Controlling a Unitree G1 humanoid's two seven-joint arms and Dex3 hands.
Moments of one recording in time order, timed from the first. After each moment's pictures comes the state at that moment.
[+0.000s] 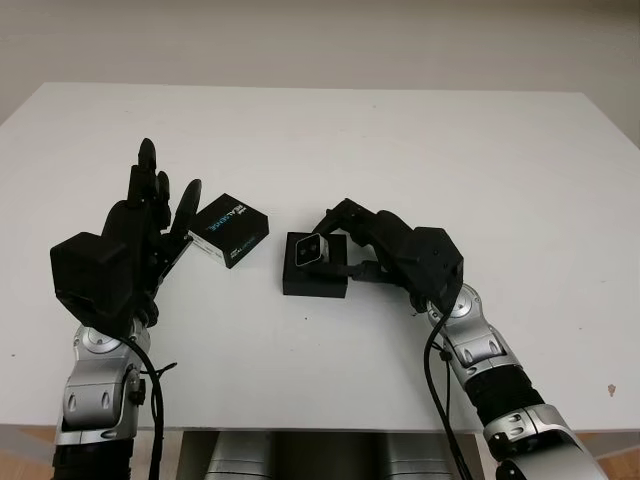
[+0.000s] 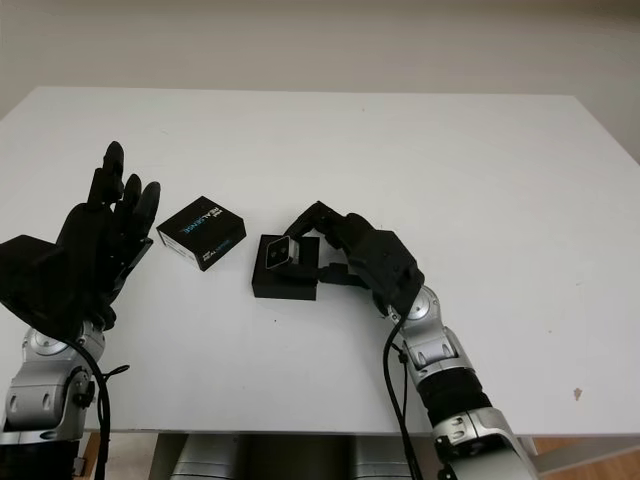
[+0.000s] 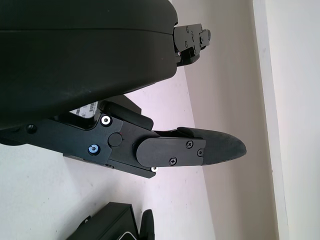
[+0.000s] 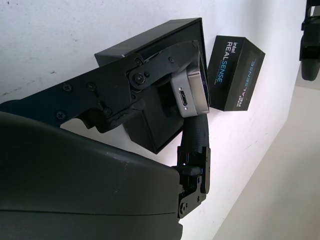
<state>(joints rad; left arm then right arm) -0.19 0.22 0.20 -0.13 -0.05 0.19 -0.05 -0.49 -0.20 0.12 0.55 -0.15 -0.17 0.29</state>
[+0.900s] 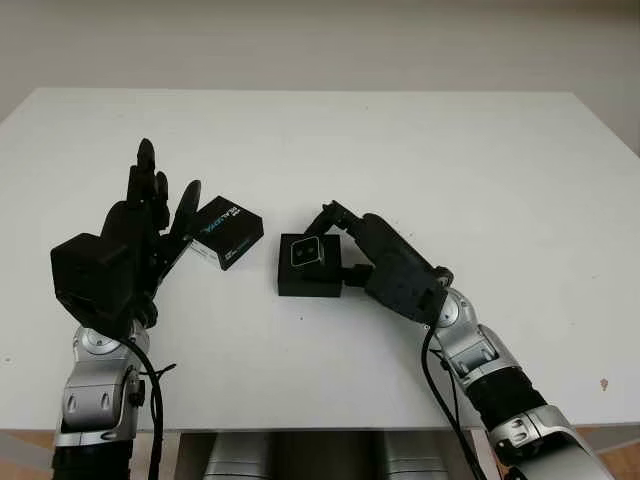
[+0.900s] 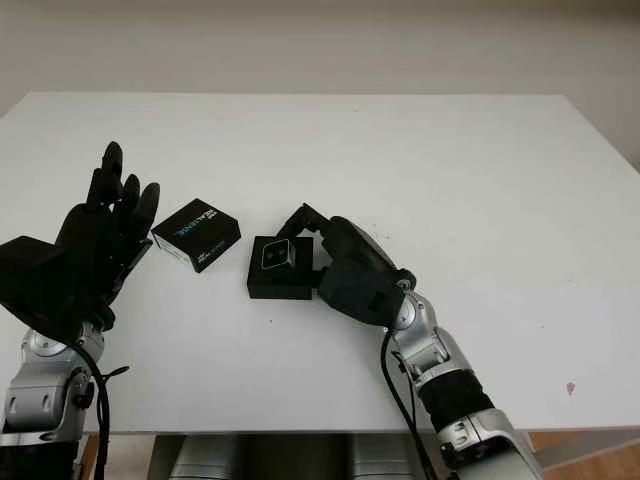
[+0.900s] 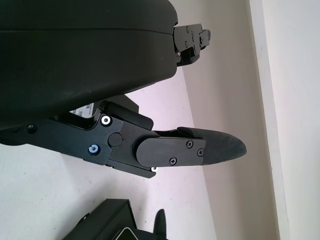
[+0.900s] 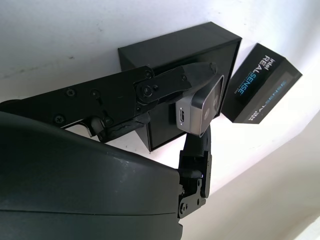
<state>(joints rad) -0.18 0.22 0.20 -0.13 -0.04 0.20 -0.04 -0.48 -0.26 0.27 0.49 -0.44 -0.27 0.12</state>
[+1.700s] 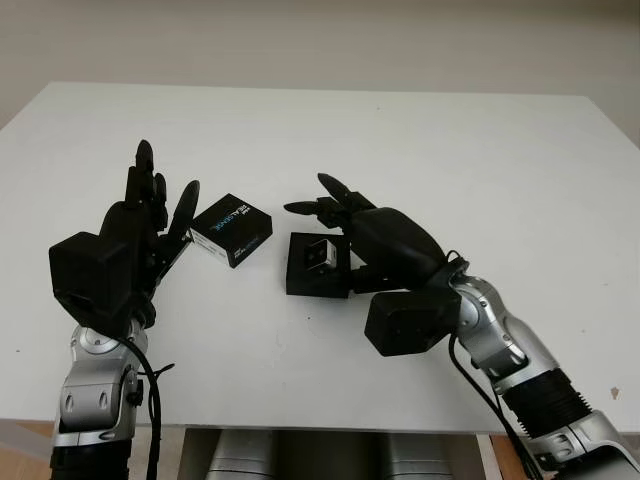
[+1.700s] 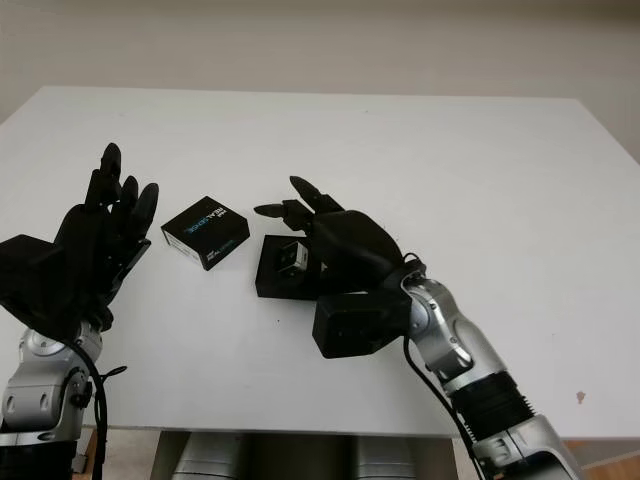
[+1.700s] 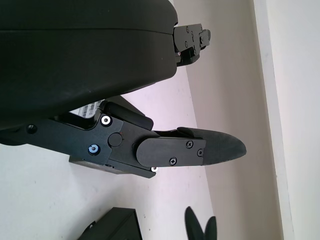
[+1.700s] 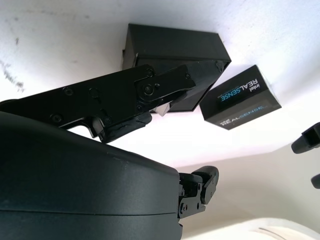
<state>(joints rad) -0.18 0.22 0.21 -0.14 -0.04 0.22 -0.05 -0.43 -0.42 0.31 0.12 -0.66 -0.25 0.13</state>
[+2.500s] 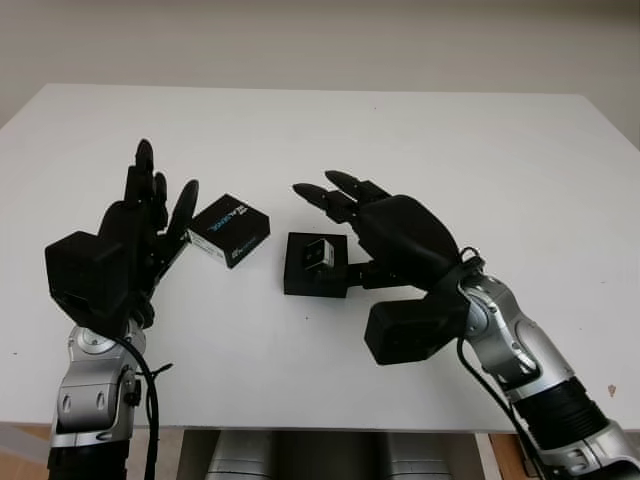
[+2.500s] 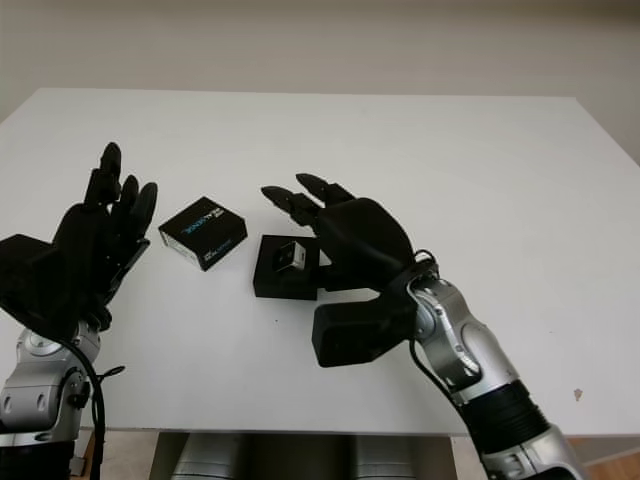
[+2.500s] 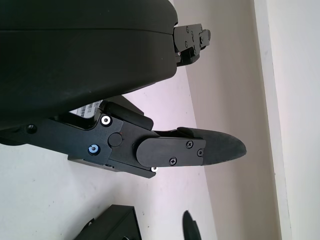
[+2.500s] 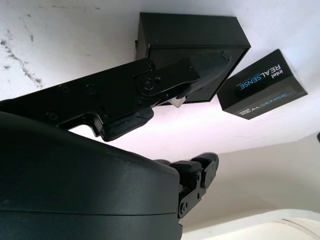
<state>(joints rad) -0.18 0.23 0.21 -0.14 -0.06 0.22 -0.06 -0.41 -0.39 0.30 0.09 -0.71 -0.14 0.09</state>
